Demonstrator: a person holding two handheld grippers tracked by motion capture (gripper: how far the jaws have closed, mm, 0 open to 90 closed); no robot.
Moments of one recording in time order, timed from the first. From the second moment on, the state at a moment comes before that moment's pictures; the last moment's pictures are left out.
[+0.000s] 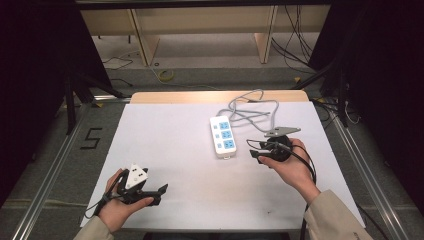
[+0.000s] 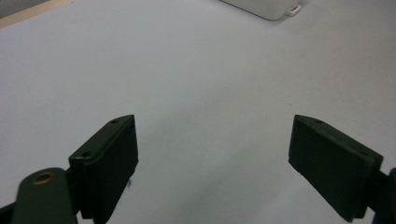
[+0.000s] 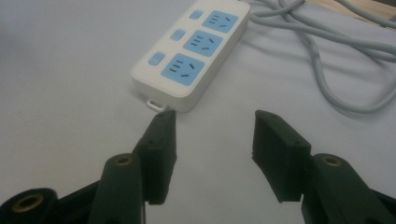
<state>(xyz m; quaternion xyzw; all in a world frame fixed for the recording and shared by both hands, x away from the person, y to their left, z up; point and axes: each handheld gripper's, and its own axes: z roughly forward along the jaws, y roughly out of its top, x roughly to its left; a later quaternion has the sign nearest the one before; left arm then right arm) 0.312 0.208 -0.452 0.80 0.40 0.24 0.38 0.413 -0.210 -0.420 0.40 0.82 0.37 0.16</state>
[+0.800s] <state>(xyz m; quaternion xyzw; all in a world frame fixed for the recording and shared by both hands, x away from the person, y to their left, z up) 0.312 0.208 -0.452 0.80 0.40 0.24 0.38 0.361 -0.243 -0.431 0.39 0.81 0.41 0.16</state>
